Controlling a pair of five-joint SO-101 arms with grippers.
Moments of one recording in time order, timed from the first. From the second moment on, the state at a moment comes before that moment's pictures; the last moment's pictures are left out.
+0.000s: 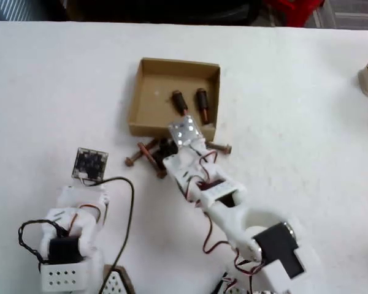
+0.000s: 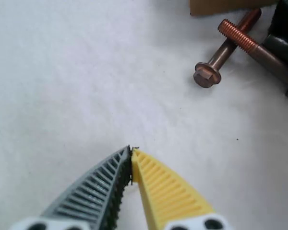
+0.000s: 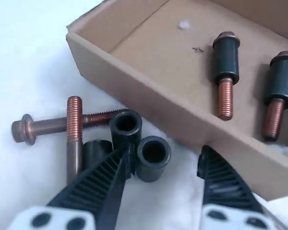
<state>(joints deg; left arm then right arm) -10.2 -104.3 97.1 63.0 -10.3 -29.9 -2.8 61.2 -11.7 5.1</state>
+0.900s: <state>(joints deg) -10.2 -104.3 97.1 63.0 -10.3 -27.9 2.8 47.8 6.3 0.3</state>
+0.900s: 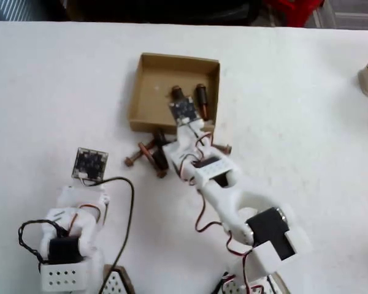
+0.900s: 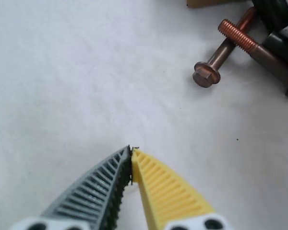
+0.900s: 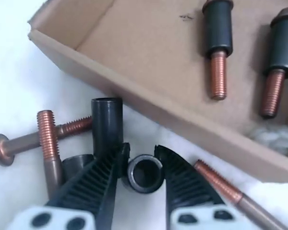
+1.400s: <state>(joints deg) -10.2 -104.3 97.1 63.0 -10.3 -23.7 -25.3 47.5 54.1 14.4</state>
